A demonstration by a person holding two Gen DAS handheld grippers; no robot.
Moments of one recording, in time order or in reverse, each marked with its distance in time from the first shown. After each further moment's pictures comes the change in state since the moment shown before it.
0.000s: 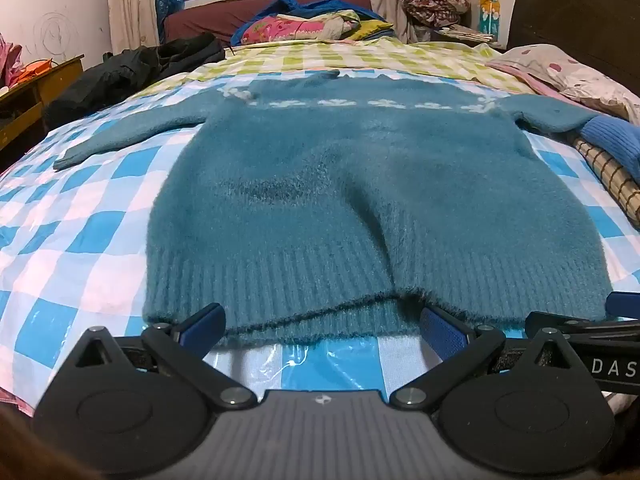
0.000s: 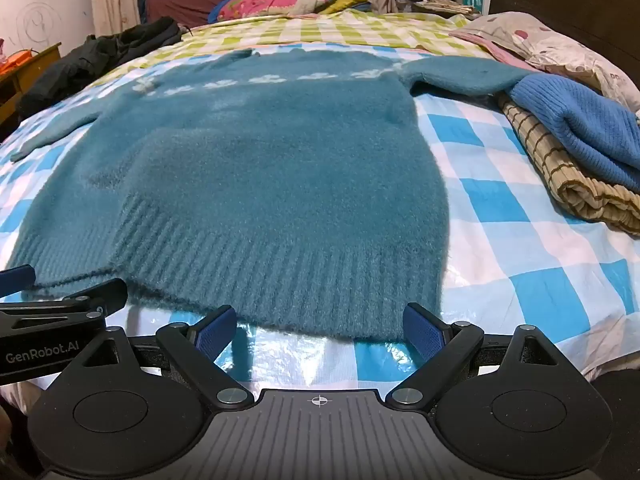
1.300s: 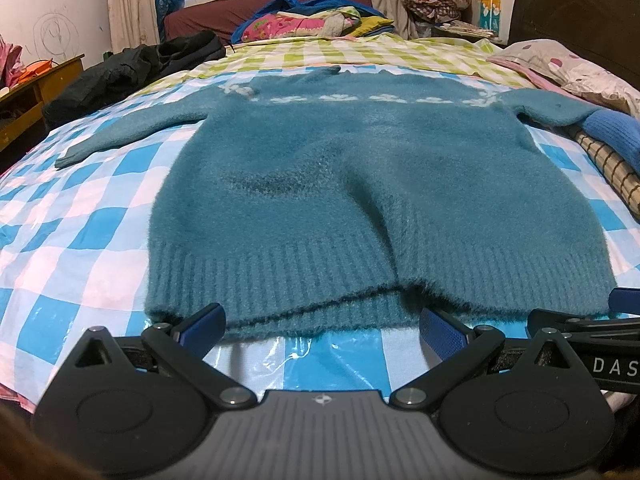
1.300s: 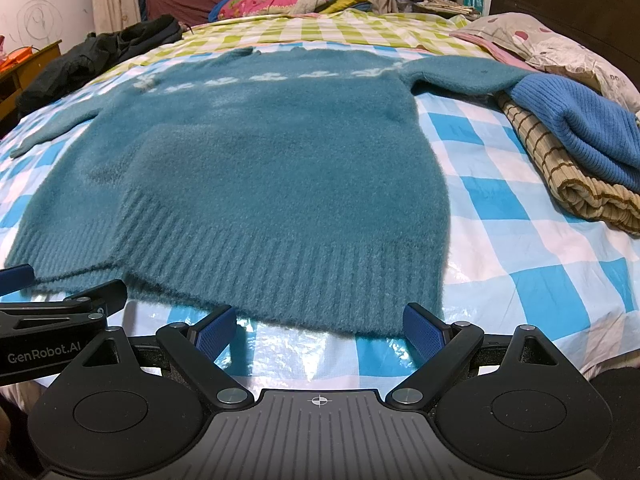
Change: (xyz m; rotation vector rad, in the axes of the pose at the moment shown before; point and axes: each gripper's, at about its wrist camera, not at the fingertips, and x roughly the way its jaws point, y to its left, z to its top) left arm 0.002 0.002 -0.002 0.008 0.010 0.007; right arm 0.001 0.002 -0.002 -0.004 0.002 -0.004
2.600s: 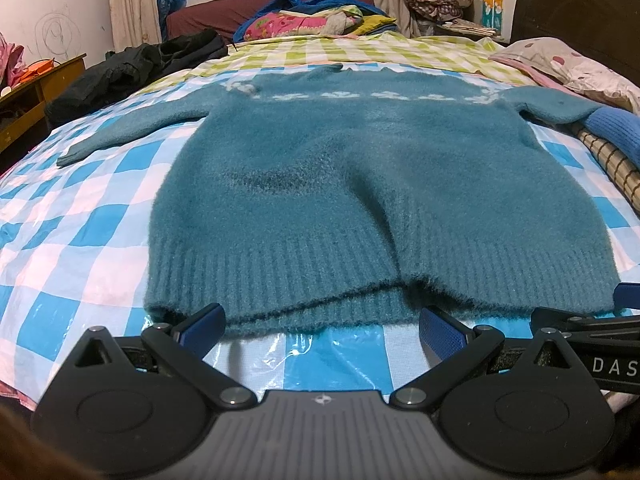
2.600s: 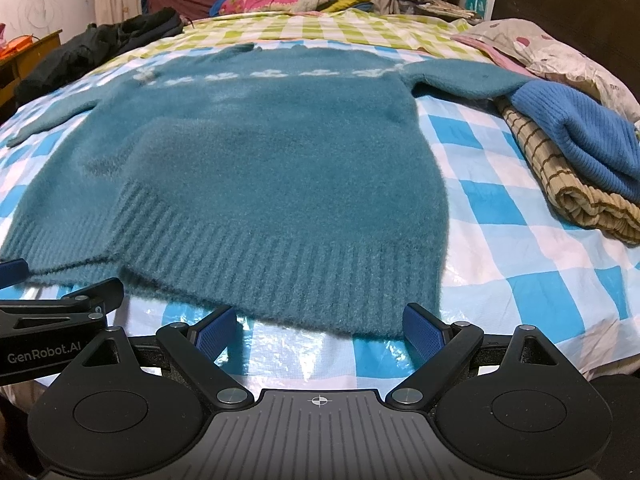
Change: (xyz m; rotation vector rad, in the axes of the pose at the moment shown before) left arm 0.000 0.000 -0.001 -0.003 0.005 0.007; right arm 0.000 0.004 0.001 -0.024 0.002 -0.022
